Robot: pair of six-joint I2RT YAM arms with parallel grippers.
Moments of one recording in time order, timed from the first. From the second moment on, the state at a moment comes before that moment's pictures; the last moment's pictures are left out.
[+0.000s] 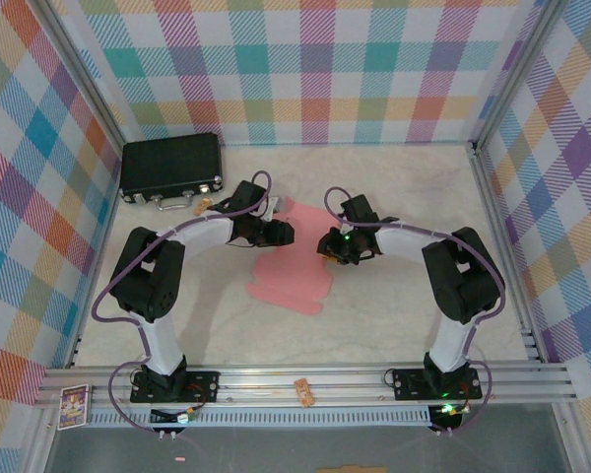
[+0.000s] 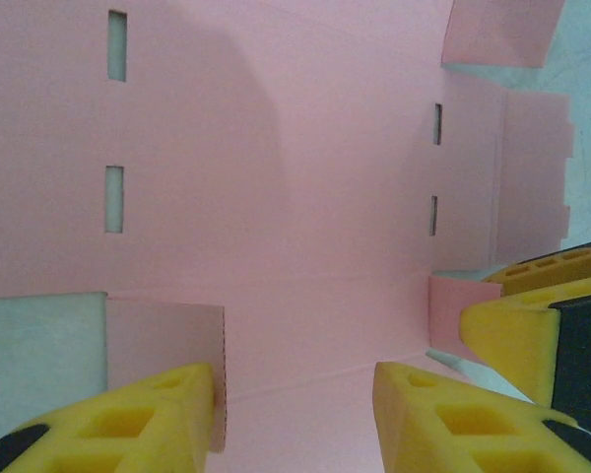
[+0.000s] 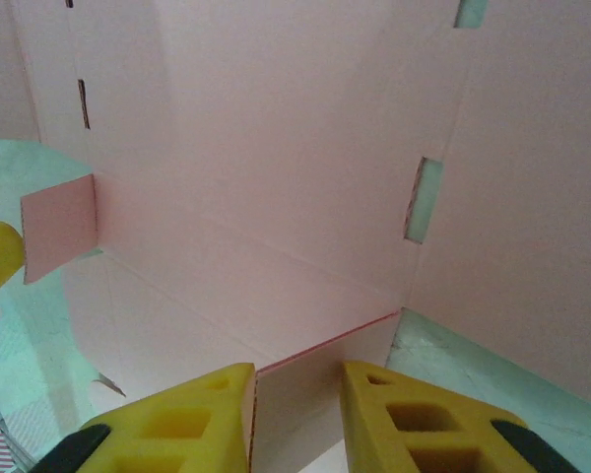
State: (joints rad) left arm -0.44 1.85 1.20 -0.36 0.43 -0.39; right arm 0.50 1.81 1.04 -0.28 -0.42 0.80
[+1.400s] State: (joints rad) left arm -0.60 1.68 0.95 -0.22 0.16 -0.62; right arm 0.24 2.51 2.32 -1.14 -0.50 -0.12
